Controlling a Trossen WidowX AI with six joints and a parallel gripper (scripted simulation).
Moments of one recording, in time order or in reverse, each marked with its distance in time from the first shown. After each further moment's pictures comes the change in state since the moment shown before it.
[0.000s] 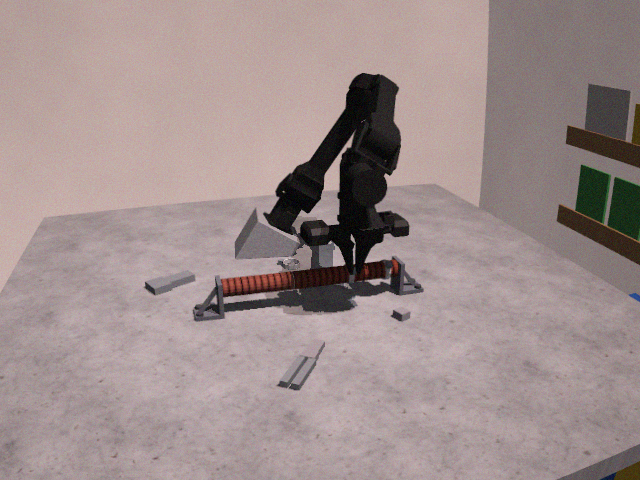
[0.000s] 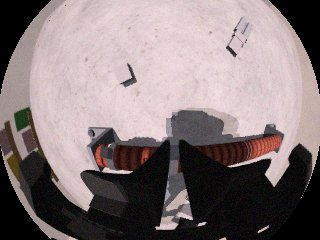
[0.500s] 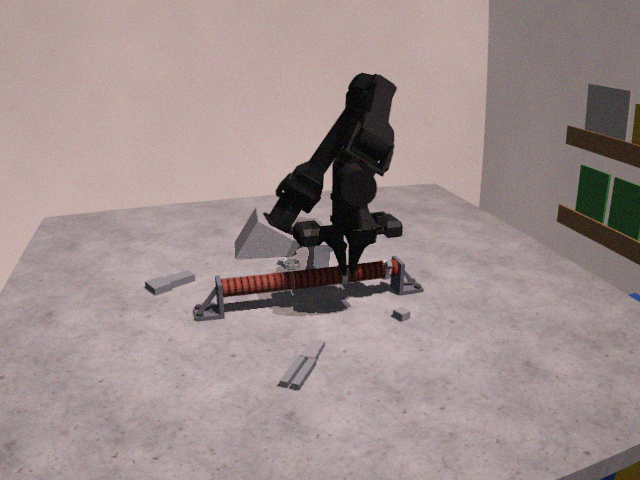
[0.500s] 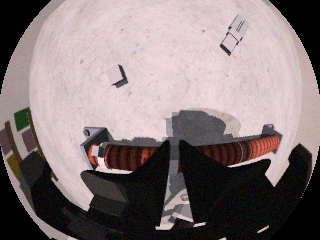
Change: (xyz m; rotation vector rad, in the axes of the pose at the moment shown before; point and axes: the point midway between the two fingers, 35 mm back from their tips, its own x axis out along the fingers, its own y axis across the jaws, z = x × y) arm 0.000 -0.013 0.000 0.000 0.000 0.000
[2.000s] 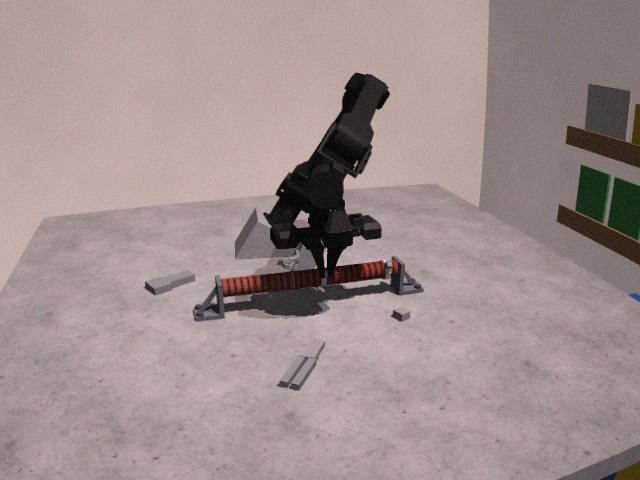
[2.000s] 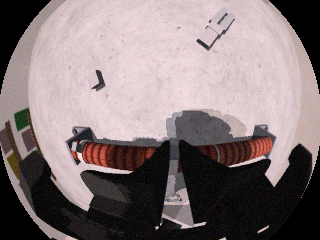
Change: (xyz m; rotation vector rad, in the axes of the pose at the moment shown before) arm 0.000 -0.041 0.000 0.002 -0.002 0.003
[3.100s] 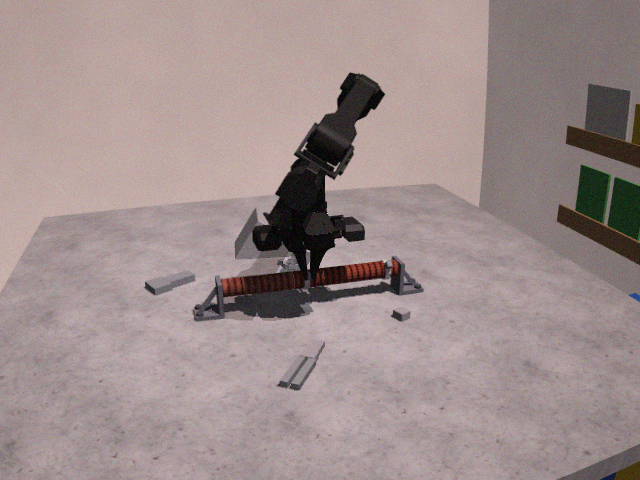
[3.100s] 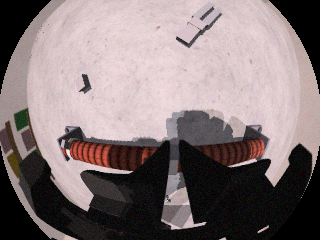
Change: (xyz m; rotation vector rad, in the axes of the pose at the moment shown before) arm 0.000 -0.031 0.000 0.001 0.000 -0.001
